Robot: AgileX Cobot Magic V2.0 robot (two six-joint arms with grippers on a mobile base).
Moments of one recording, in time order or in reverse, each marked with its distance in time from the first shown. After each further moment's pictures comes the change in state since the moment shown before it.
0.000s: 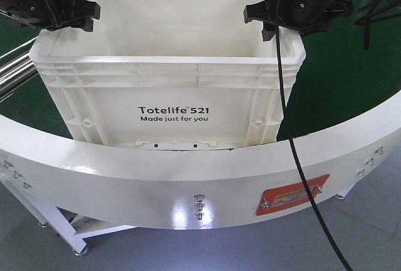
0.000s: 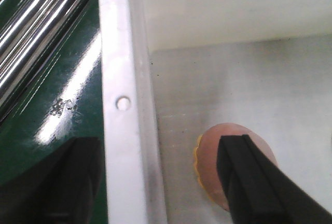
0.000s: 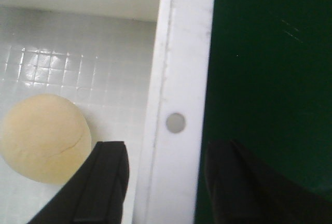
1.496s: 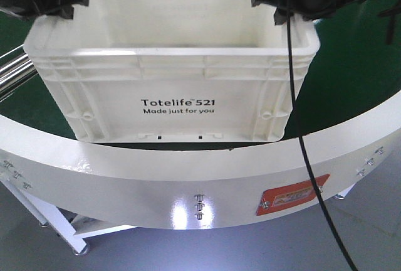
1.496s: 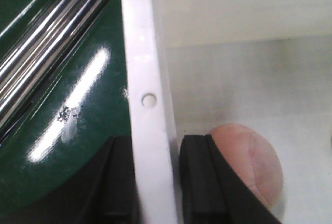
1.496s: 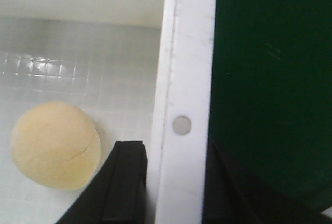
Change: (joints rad) left arm 0.007 -0.115 0.003 -0.019 0.020 -0.004; right arm 0.000 -0.121 0.011 -0.004 -0.004 0.008
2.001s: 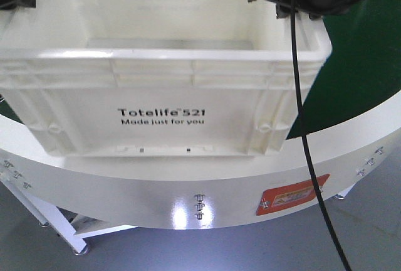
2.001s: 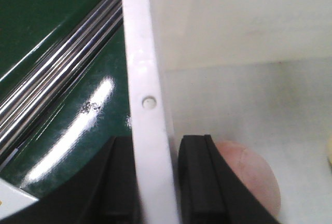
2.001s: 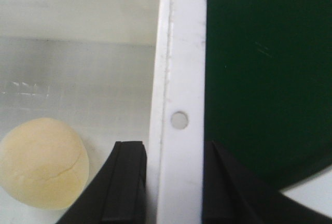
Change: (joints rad) left arm -0.029 -0.312 0.230 0.046 -0.041 -0.027; right arm 0.186 -0.226 0.194 -0.203 -0.003 0.233
